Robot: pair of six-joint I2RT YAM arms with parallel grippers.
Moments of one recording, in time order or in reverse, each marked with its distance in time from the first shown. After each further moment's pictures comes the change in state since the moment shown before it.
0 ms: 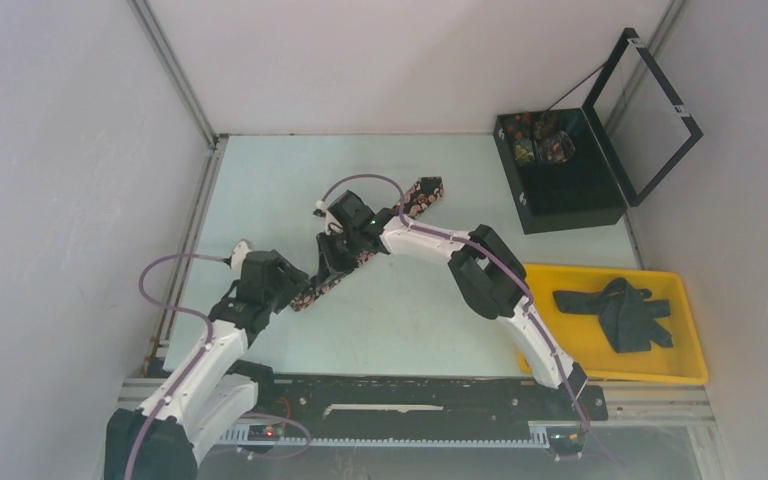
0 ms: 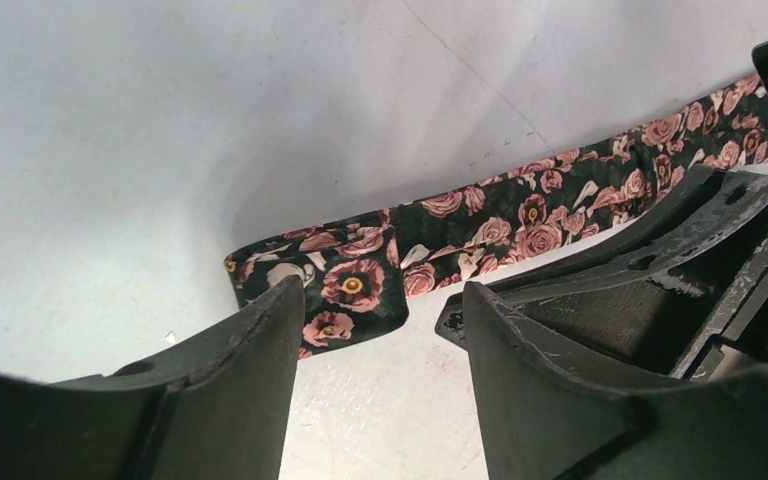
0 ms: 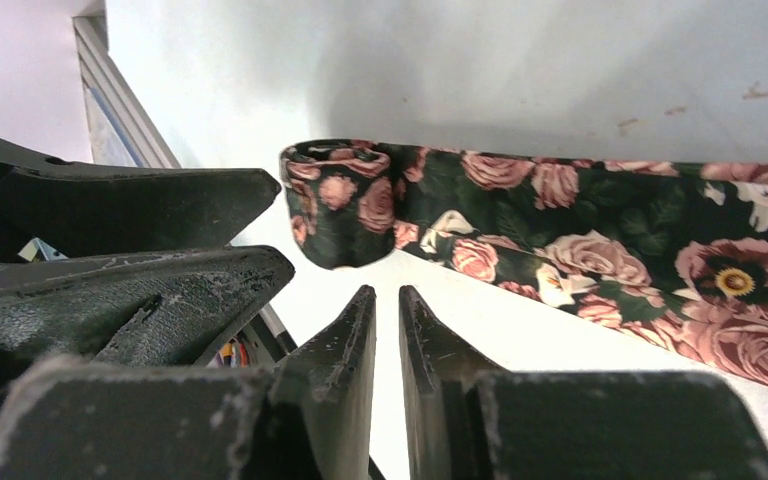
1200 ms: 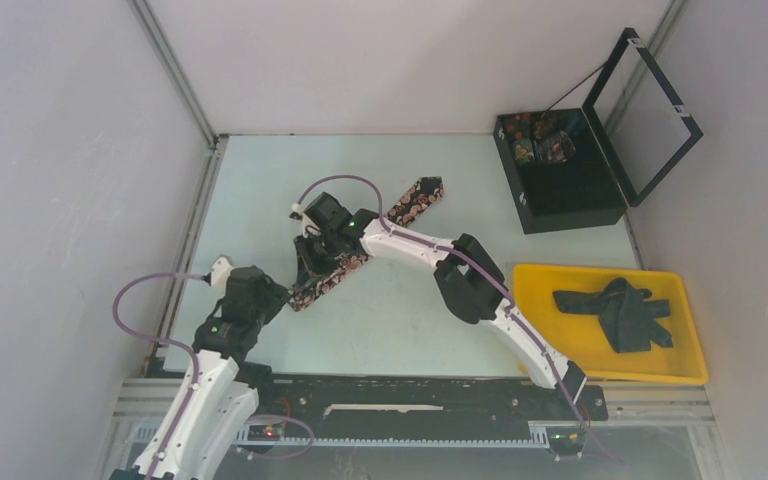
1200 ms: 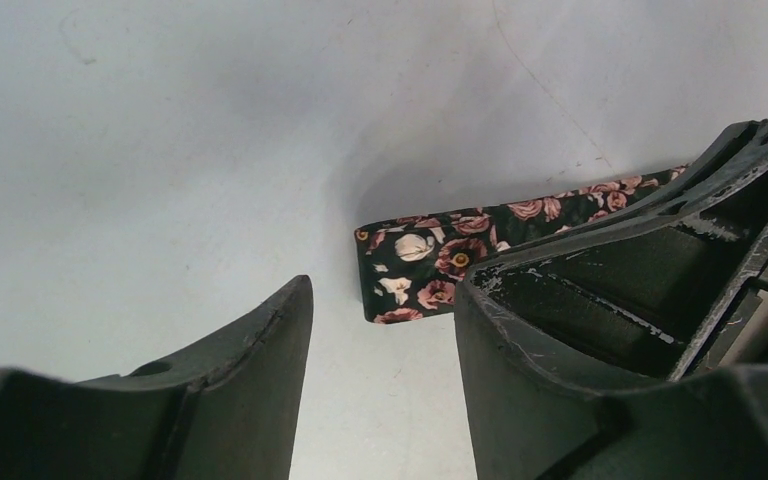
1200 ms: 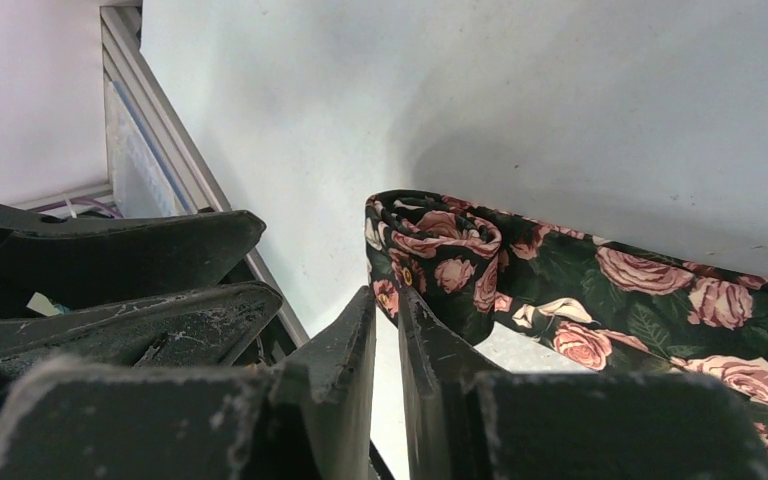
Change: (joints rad) left arm 0.057 -0.283 -0.004 -0.285 -0.117 0.034; right arm 0.063 0.141 0.293 -0.114 -0.003 0.000
